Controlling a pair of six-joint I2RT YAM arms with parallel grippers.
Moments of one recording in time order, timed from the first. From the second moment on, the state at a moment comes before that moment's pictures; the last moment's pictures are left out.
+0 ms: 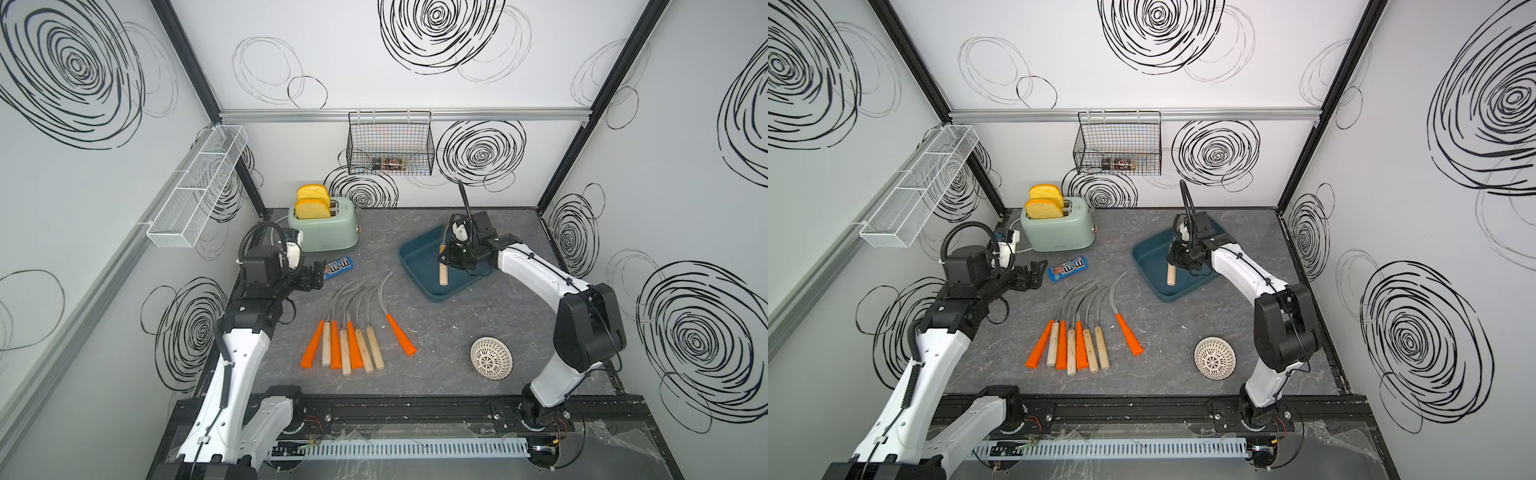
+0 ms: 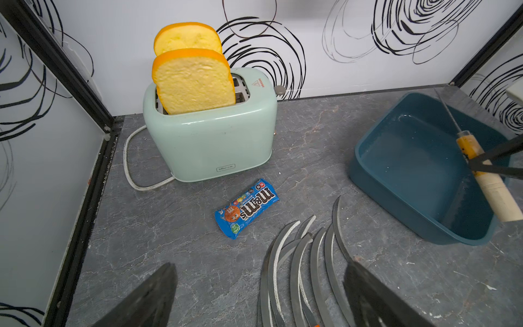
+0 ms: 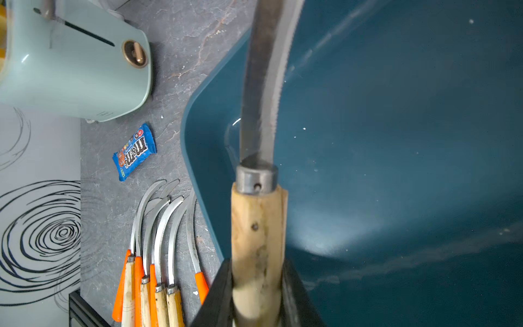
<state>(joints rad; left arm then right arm) 0.04 0.93 0.91 -0.50 0.21 0.05 0.37 1.70 1.30 -0.54 -0.28 0.55</state>
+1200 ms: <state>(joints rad) 0.03 0.95 0.94 -0.51 0.22 0.05 0.32 1.76 1.22 -0.41 -0.24 0.83</state>
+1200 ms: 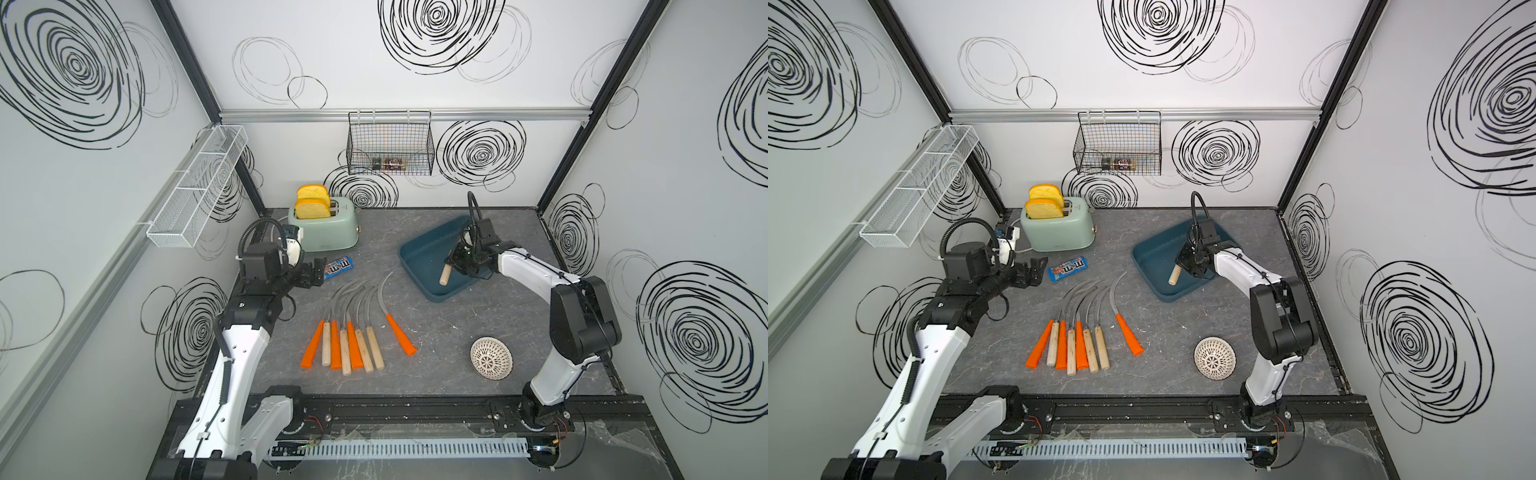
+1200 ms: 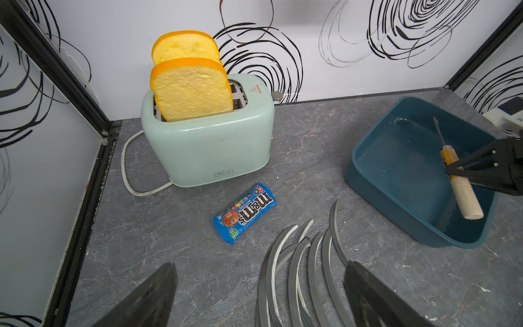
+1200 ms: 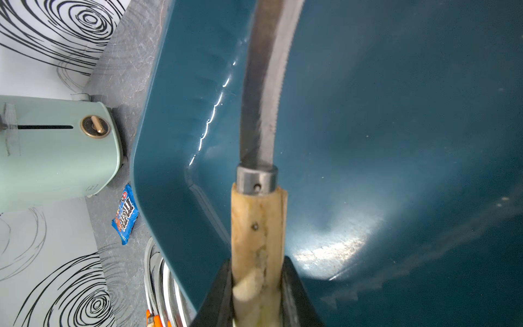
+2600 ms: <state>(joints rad) 0.02 0.96 0.94 -0.51 0.22 0.04 0.34 1.95 1.28 -0.37 -0.19 0.78</state>
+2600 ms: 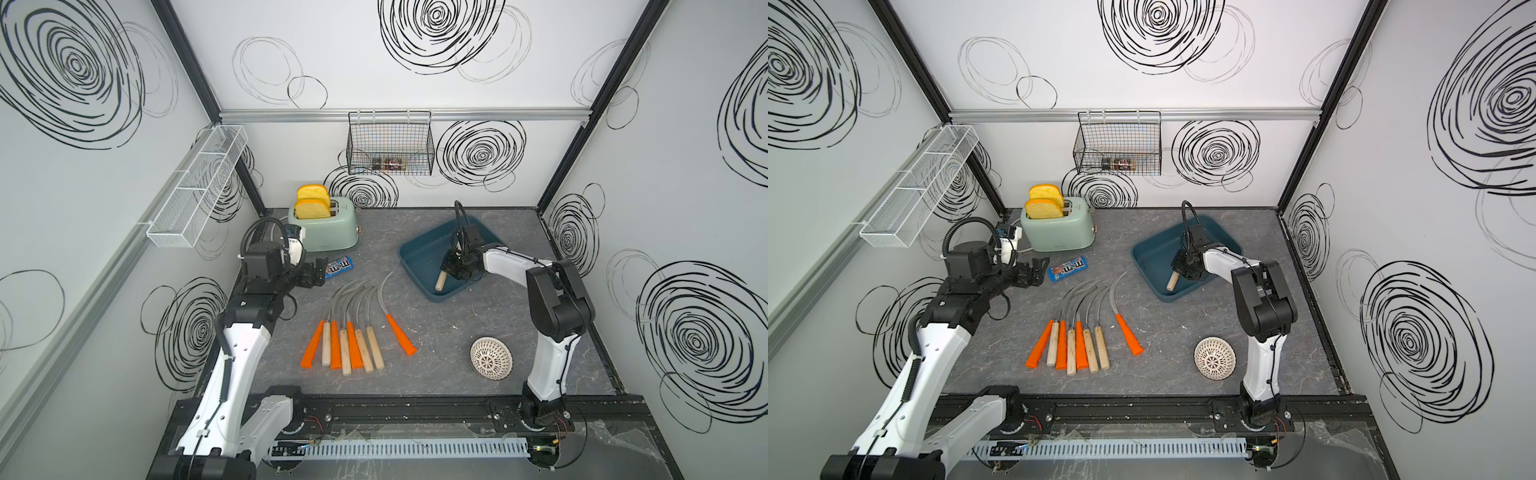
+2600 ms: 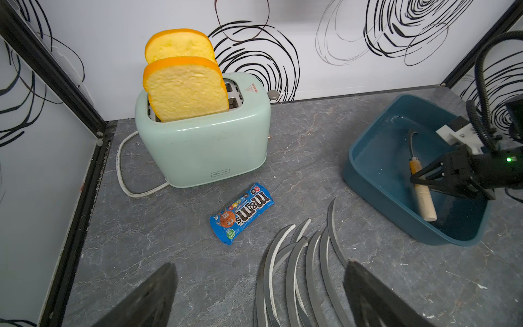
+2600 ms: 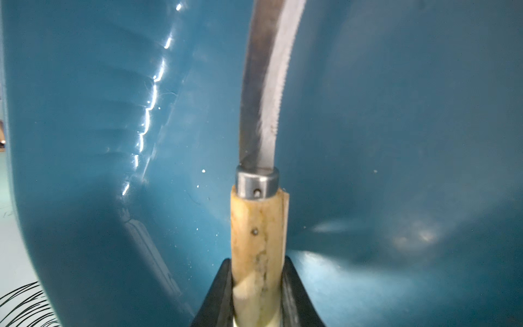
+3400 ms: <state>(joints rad) 0.02 0.96 0.94 -0.50 0.22 0.04 0.36 1.98 1.31 -0.40 -0.17 0.75</state>
